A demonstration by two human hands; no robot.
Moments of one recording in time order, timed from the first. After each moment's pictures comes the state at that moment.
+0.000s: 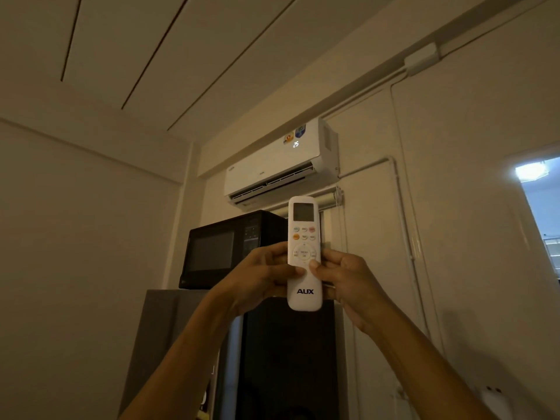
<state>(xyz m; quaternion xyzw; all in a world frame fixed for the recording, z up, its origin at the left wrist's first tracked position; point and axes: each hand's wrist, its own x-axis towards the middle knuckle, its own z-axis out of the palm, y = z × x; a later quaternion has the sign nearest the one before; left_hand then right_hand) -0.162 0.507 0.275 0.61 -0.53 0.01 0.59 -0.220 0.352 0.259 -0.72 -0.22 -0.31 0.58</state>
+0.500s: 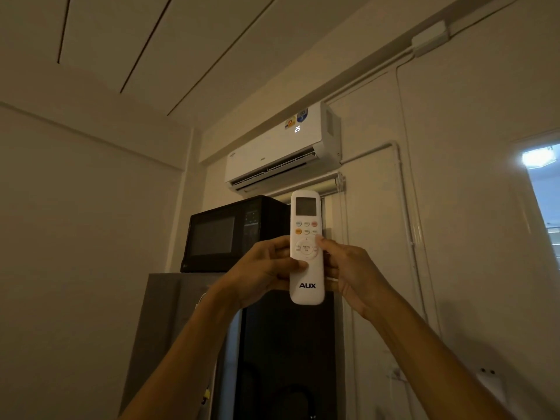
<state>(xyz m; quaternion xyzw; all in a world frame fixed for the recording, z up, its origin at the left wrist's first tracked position) -0.157 0.497 0.256 0.60 -0.52 0.02 0.61 -0.206 0.340 0.252 -0.68 -0.20 -0.27 0.65</state>
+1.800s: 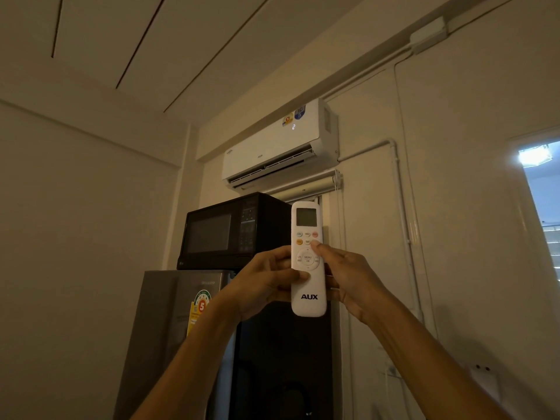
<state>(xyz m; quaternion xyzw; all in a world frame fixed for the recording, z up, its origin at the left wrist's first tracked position) -0.153 0.486 0.237 0.59 -0.52 0.01 0.62 -0.197 0.335 0.242 -0.69 -0.17 -0.30 0.63</state>
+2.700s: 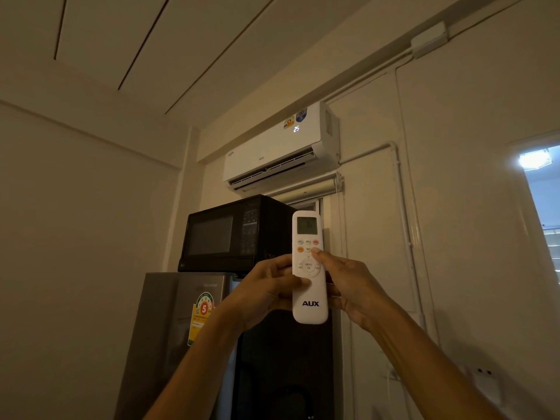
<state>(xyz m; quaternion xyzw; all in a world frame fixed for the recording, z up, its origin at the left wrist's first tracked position) -0.149 0.489 0.231 0.59 -0.51 0.00 0.63 -0.196 0.340 0.238 -0.69 -0.15 -0.30 0.64</state>
